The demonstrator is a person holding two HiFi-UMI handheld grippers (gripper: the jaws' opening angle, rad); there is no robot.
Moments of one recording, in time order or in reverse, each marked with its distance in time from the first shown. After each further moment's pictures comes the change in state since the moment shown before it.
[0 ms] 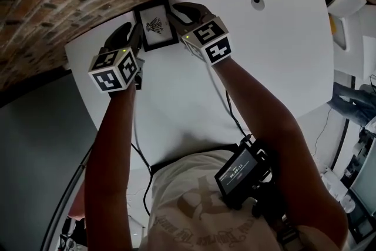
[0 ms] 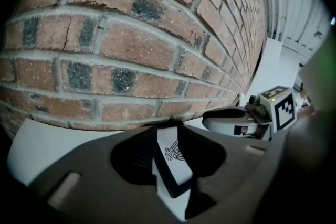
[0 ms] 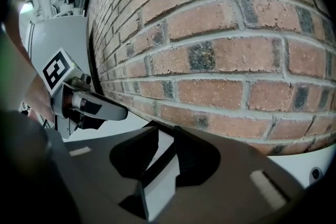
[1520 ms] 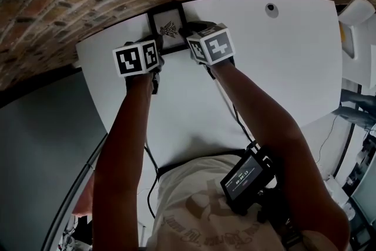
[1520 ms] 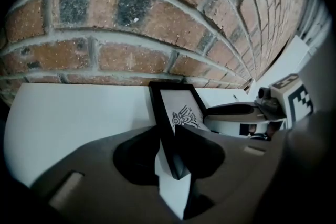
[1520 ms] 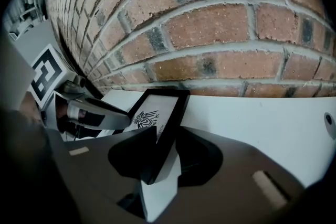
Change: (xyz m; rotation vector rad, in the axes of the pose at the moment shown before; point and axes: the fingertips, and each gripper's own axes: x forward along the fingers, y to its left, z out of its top) left arm 0.025 0.010 -0.072 -0.159 0.389 0.041; right arm 0.023 0.017 -0.071 0.288 0.350 0.000
